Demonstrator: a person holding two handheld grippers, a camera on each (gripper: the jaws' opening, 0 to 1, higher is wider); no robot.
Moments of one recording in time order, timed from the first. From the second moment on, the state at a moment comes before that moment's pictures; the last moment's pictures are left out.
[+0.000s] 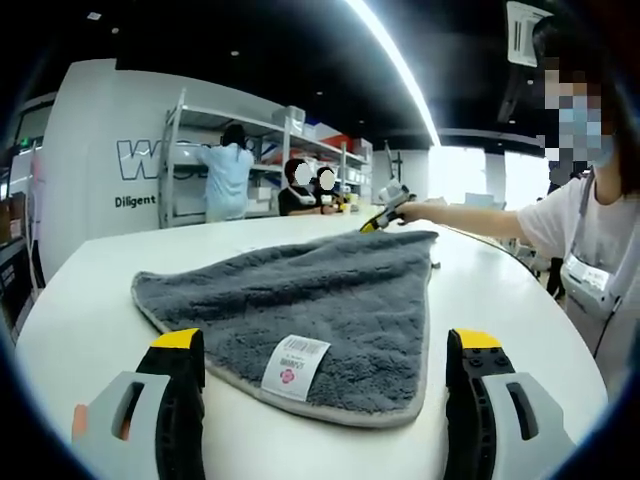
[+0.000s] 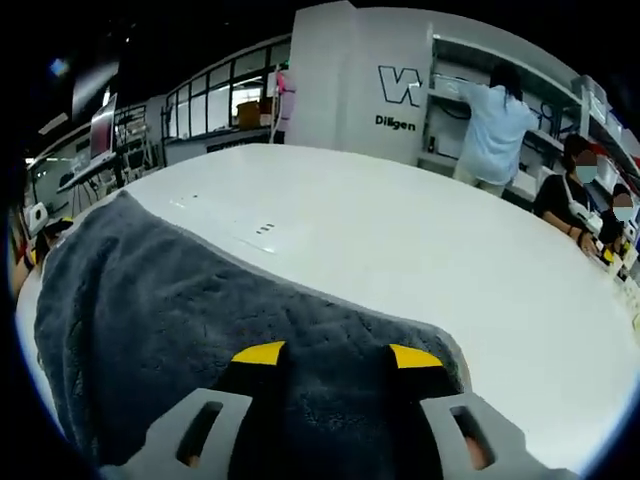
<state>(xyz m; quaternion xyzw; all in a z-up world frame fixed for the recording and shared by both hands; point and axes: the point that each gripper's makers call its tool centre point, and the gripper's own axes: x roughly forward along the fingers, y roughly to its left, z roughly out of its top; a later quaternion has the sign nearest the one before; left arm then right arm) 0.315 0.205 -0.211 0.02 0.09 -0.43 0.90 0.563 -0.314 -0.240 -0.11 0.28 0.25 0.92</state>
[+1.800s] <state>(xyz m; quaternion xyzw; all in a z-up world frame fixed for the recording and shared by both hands) 0.320 0.203 -0.210 0.02 0.09 -0.43 0.90 0.636 -0.340 -0.233 -0.17 0.23 0.18 0.94</state>
